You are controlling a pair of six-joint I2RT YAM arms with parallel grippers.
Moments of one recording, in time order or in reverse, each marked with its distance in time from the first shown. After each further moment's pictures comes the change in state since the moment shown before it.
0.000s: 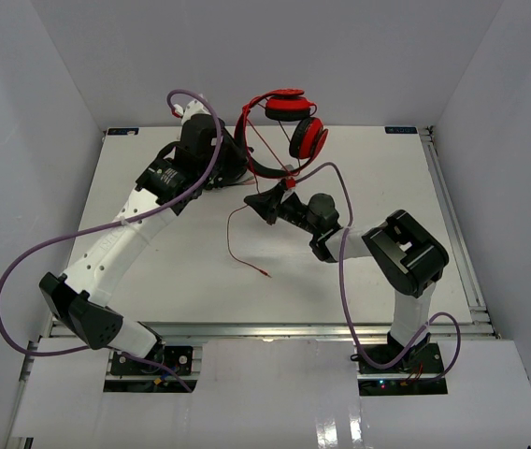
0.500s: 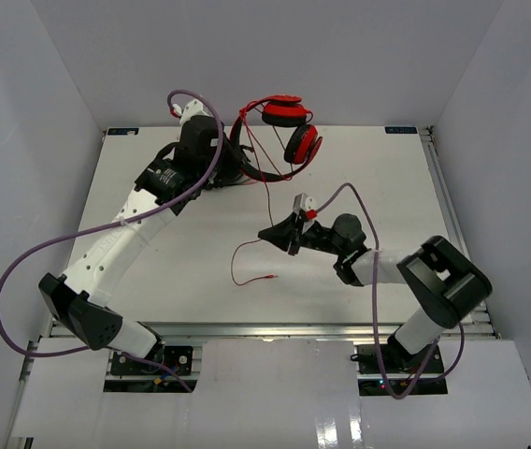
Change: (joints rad) left arm 0.007 -0.003 -0.005 -0.029 -0.043 0.060; right arm -0.010 -0.270 -0.297 -0.013 -0.257 -0.042
